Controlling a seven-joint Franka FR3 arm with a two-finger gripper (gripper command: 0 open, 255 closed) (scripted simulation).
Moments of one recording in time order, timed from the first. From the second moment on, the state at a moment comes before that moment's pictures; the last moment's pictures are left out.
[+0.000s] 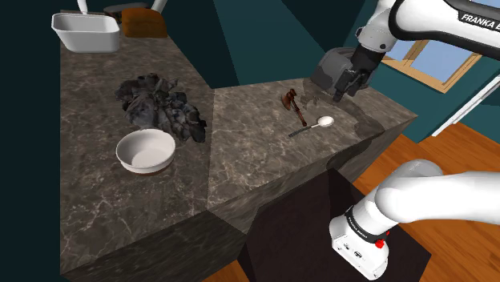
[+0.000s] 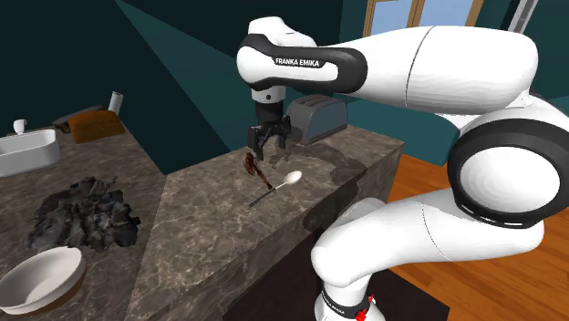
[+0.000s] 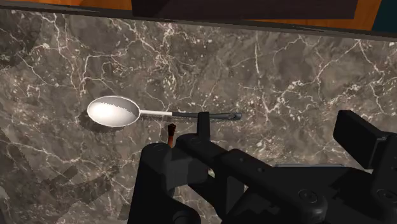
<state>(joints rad) -0.02 -0.78 -0.05 -2.36 -0.05 1.58 -0.07</state>
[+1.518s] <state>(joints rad) 0.31 -0.14 -0.65 -2.28 -0.16 1.96 -1.67</state>
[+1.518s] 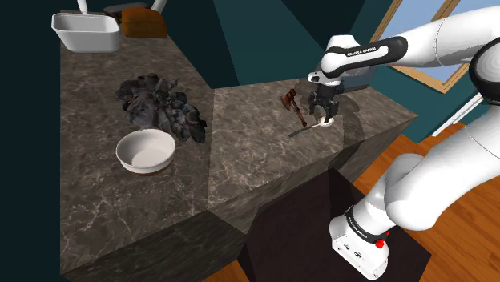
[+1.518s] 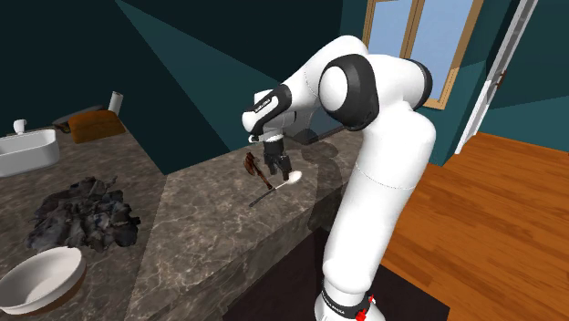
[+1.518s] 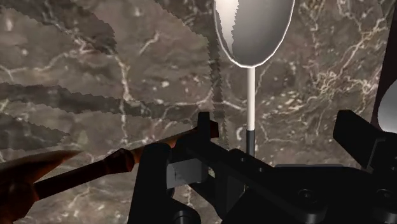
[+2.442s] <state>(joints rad) 0.31 -0.06 -0.67 -2.35 -0.13 2.09 -1.76</state>
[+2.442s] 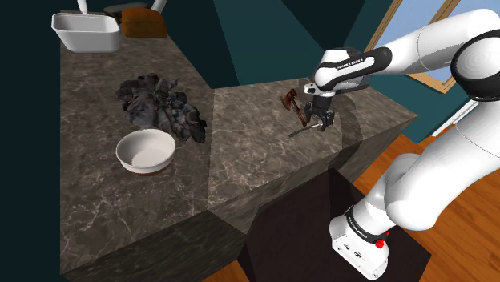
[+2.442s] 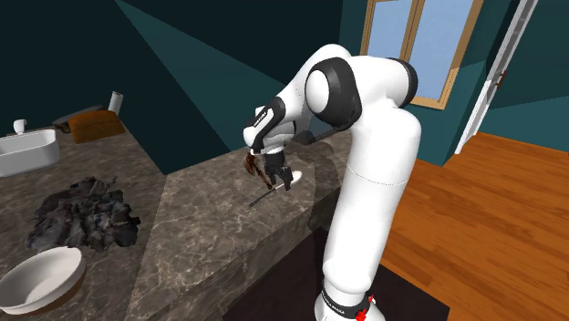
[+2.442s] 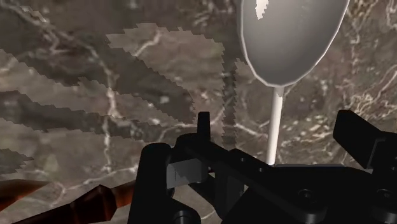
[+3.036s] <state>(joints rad) 0.31 -0.06 -0.67 -2.35 -0.13 2.09 -1.76</state>
